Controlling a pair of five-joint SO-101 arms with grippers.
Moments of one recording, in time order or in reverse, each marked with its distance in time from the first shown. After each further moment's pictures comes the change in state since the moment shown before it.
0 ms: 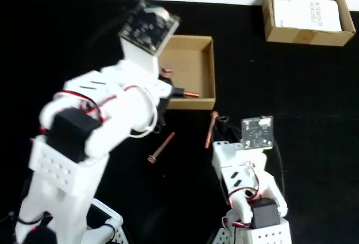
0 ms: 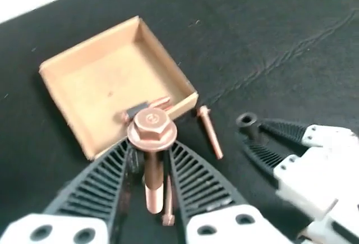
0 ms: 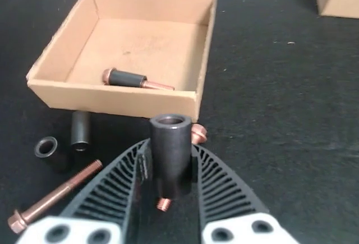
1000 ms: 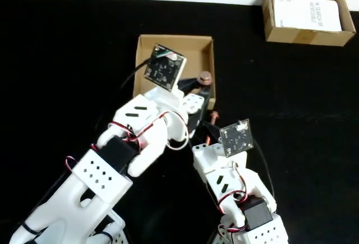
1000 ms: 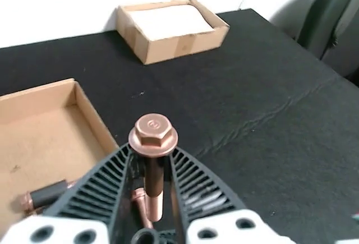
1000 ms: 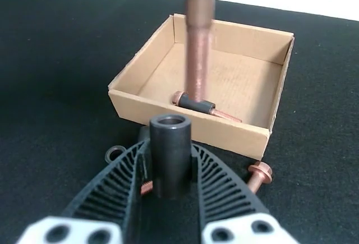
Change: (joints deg) left arm 7.1 -10.8 43.2 -50.5 13.6; right arm -12.3 0.0 2.5 -8.8 0.0
